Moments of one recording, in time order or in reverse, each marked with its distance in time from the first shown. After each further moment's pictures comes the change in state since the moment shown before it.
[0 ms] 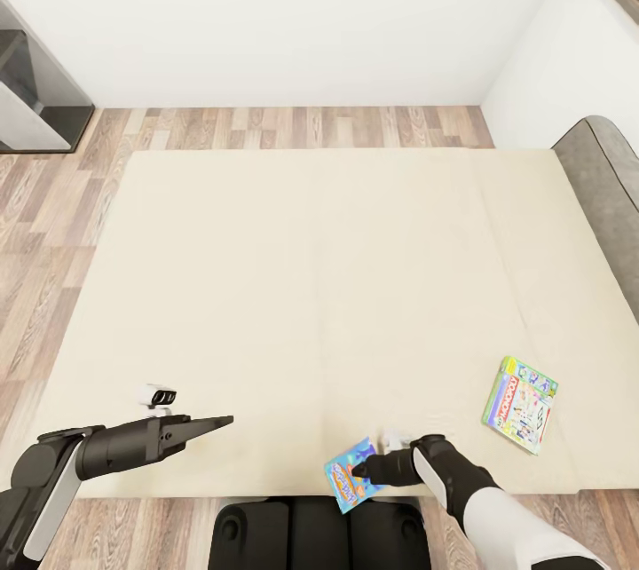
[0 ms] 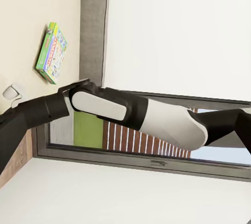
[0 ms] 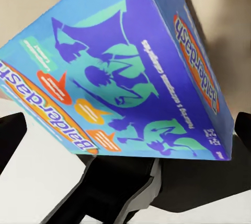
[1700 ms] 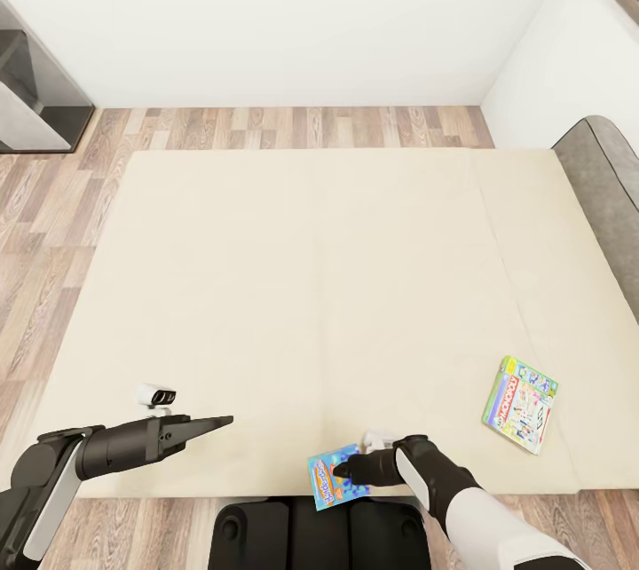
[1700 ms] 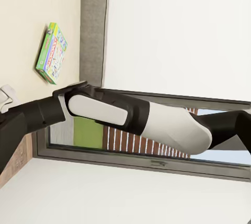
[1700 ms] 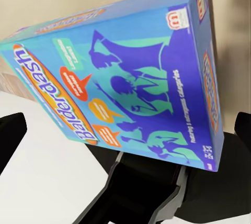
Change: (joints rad) left arm 0.000 0.000 0.001 0.000 0.000 0.000 0.000; right arm 0.000 0.062 -0.003 0.001 0.003 -0.017 0.000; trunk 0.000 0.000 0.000
